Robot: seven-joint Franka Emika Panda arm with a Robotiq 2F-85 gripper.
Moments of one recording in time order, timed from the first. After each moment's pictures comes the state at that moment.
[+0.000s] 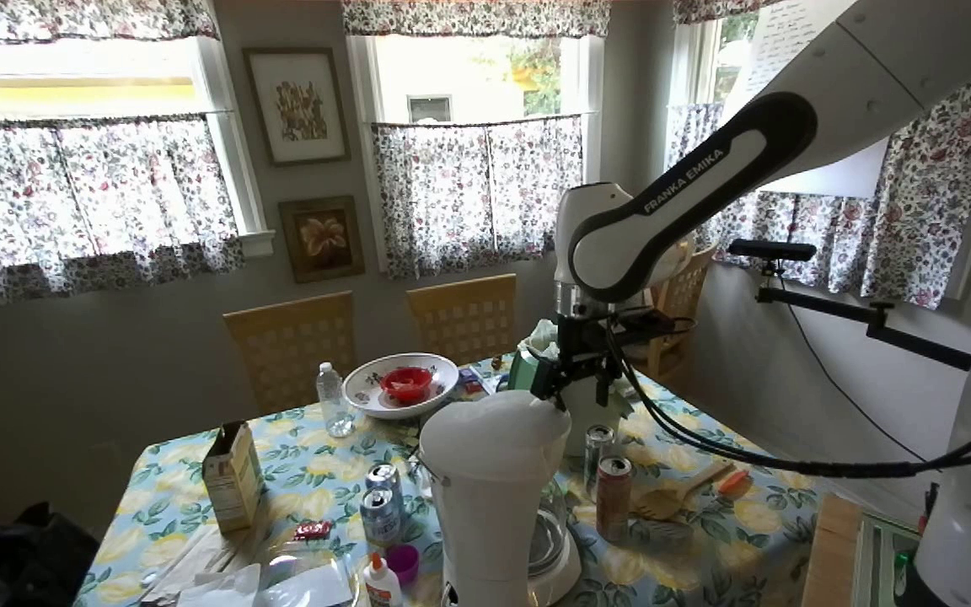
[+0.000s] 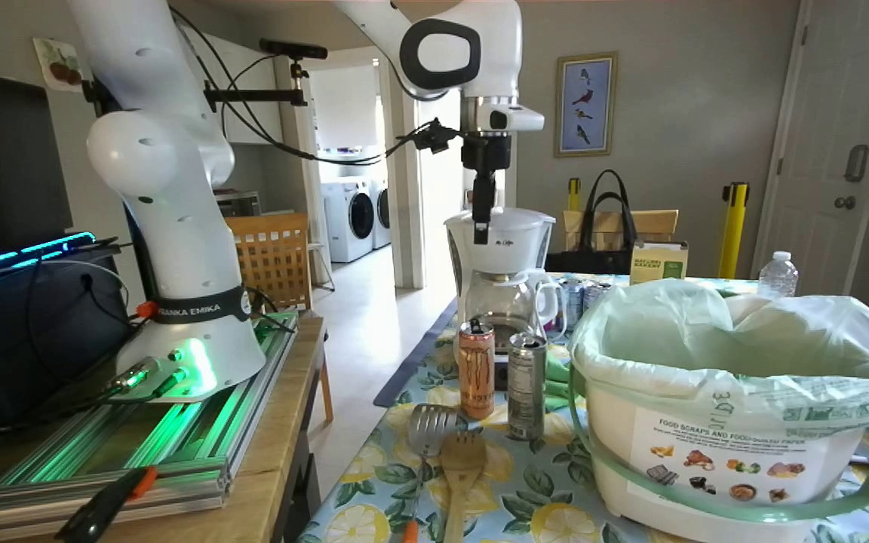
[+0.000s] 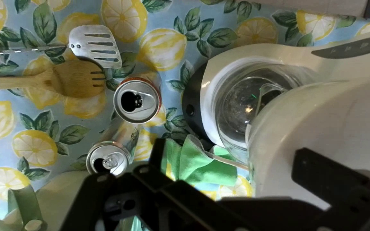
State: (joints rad) arm 0.00 -0.16 0.00 -2.48 0.09 2.30 0.30
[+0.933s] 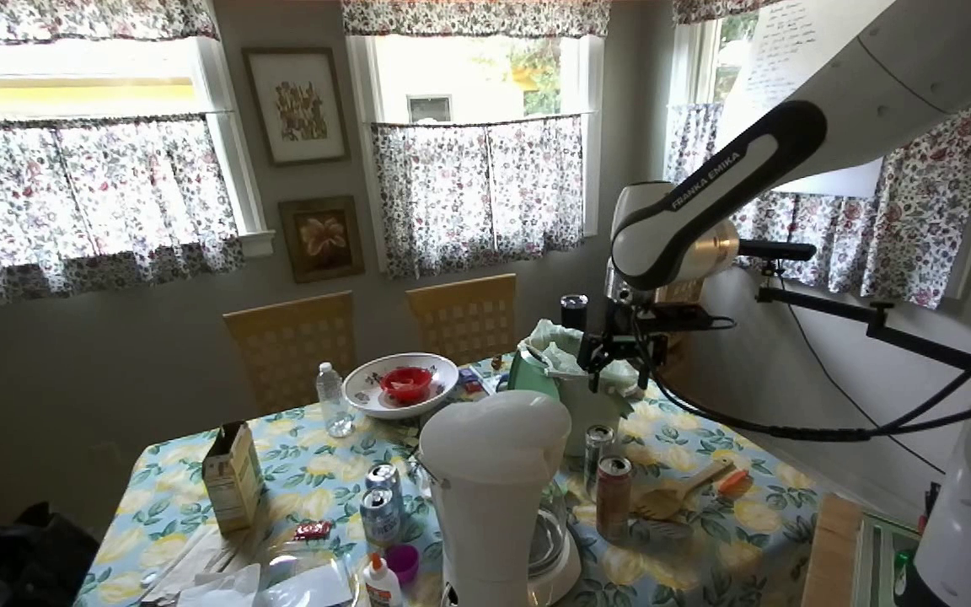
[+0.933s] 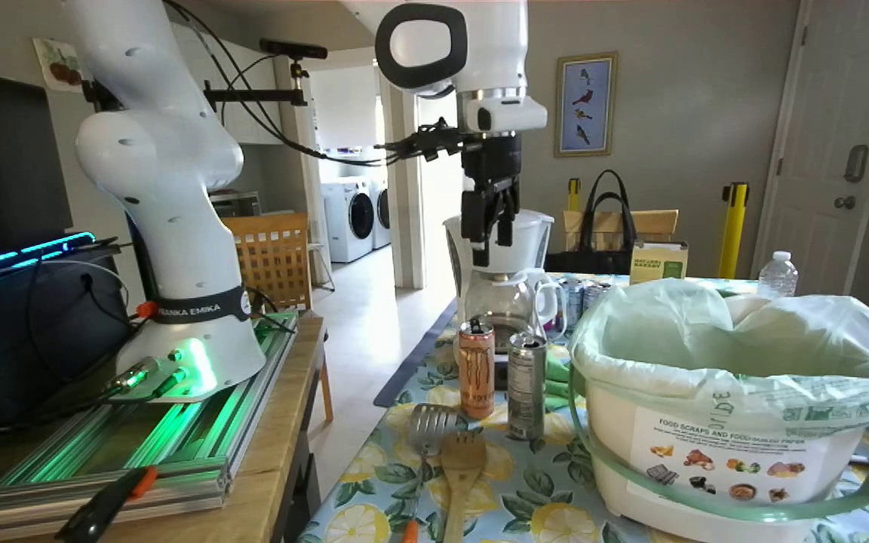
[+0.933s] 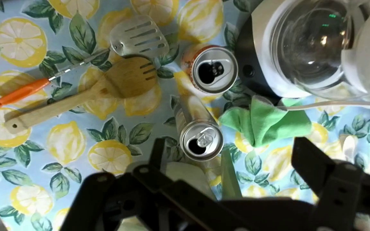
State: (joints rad) arm -0.15 -0.19 -0.10 -2.55 0.10 2.40 0.37
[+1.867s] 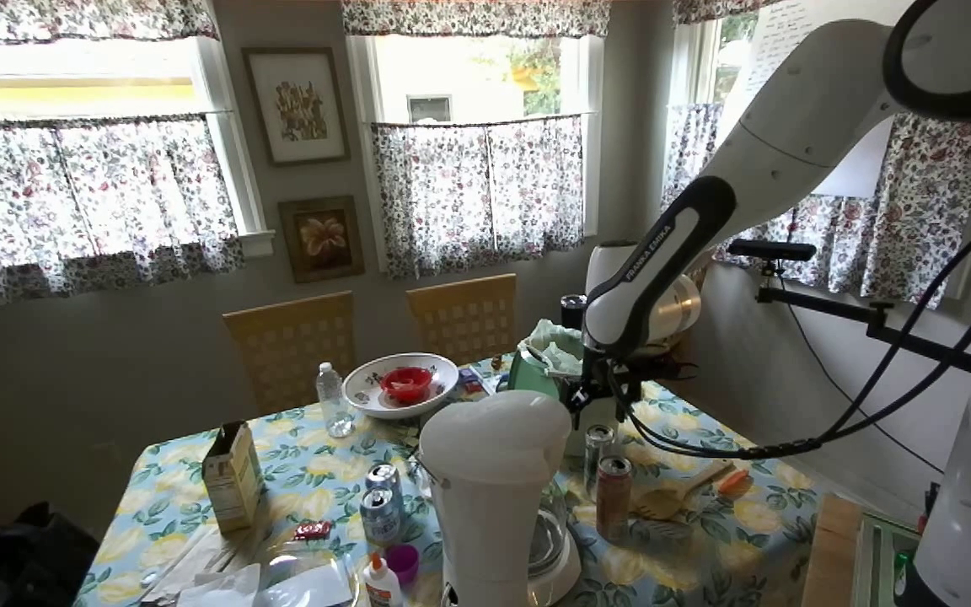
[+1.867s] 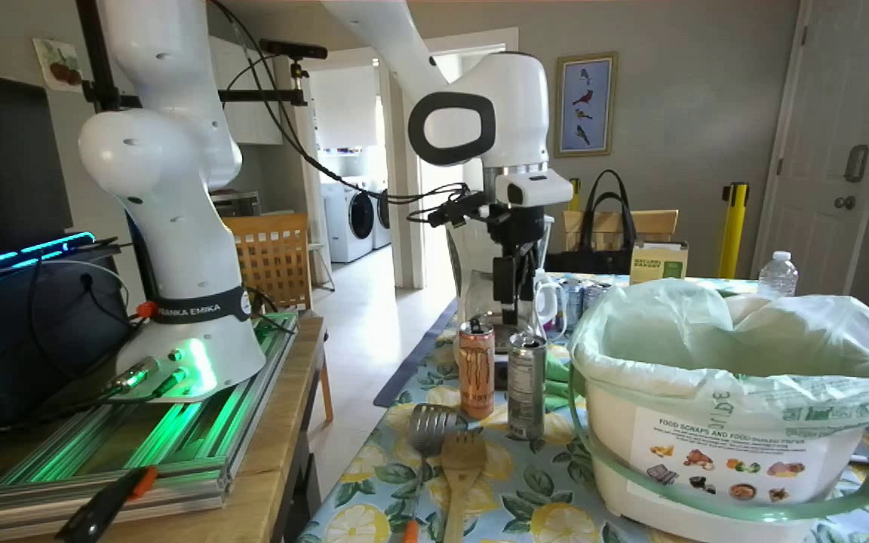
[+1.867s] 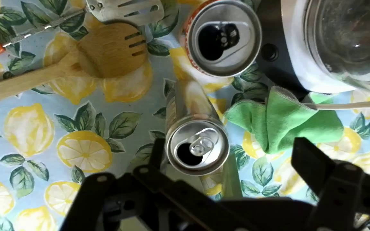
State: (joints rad) arm -0.11 0.10 -0.09 -2.50 0.07 2.66 0.36
